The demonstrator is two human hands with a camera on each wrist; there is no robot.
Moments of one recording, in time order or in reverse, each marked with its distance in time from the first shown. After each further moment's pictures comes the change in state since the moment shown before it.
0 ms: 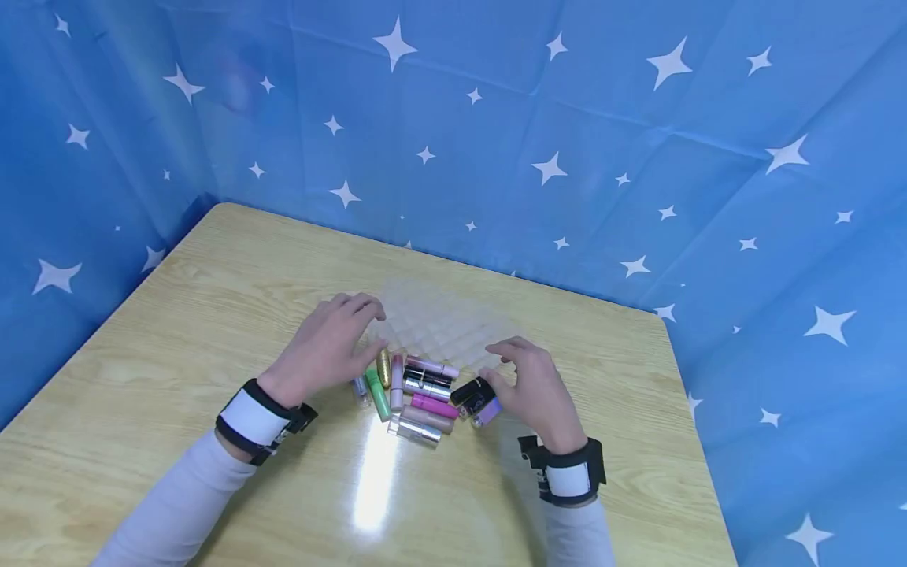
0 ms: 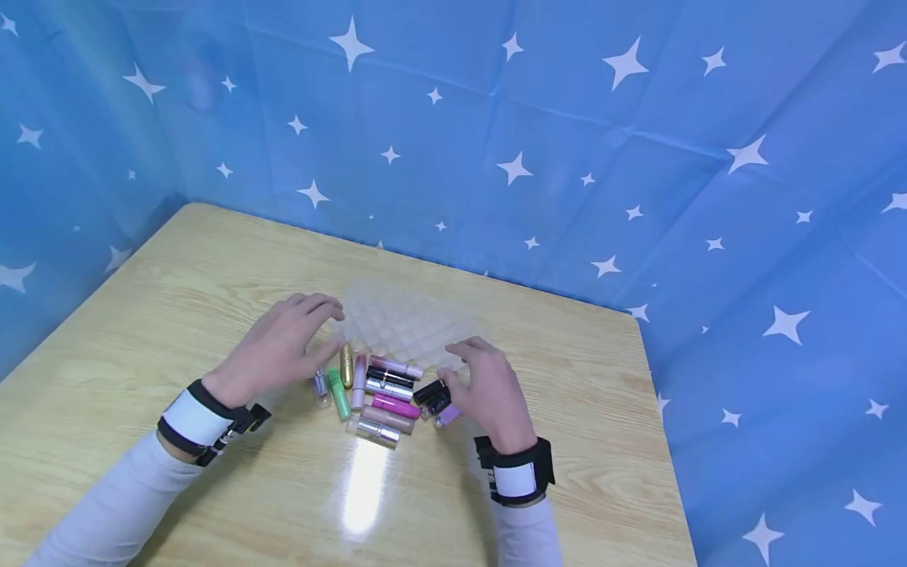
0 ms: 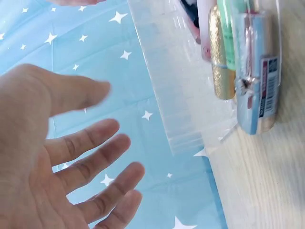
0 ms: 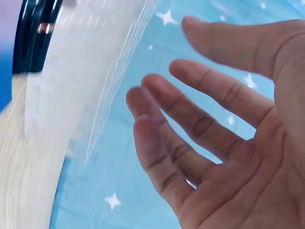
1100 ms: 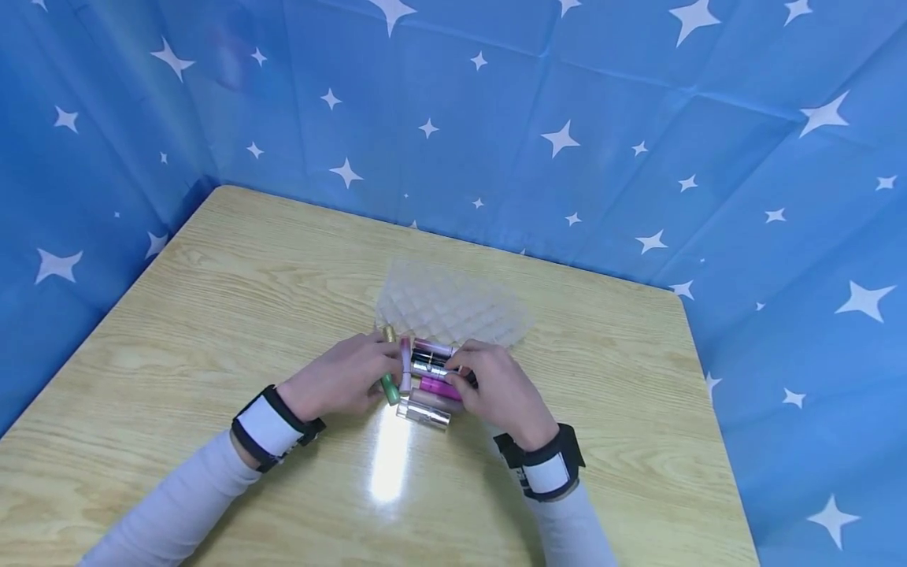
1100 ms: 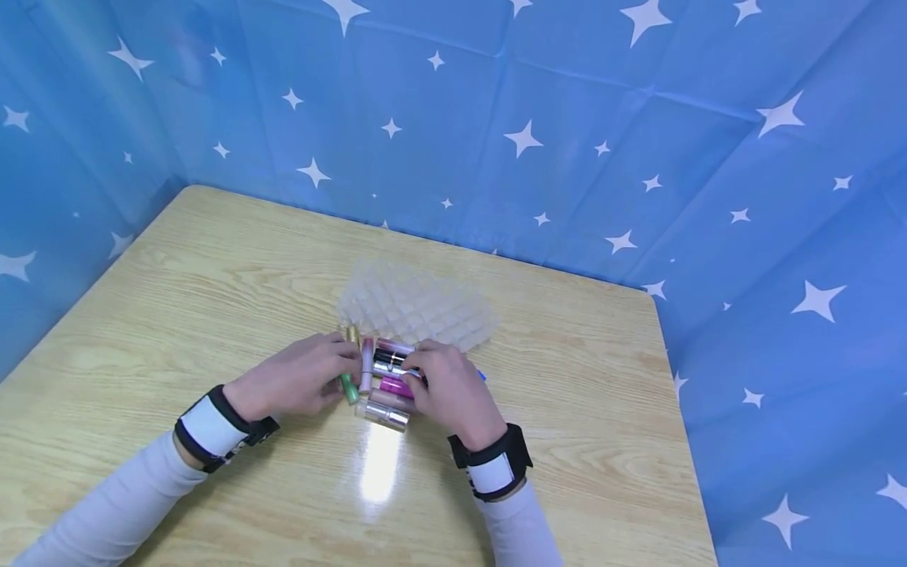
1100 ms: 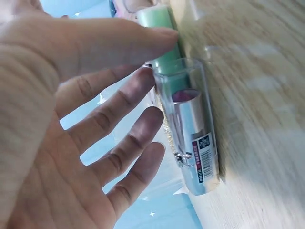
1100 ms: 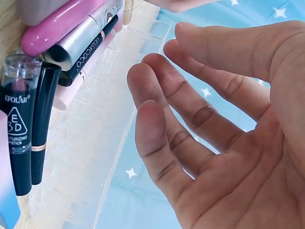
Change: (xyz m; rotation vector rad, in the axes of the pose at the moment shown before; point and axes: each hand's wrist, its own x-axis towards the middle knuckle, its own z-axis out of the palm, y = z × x) left_hand -0.020 0.011 0.037 0.001 -0.341 0.259; right_hand 0.004 -0.035 0.036 0.009 -0.173 -0.179
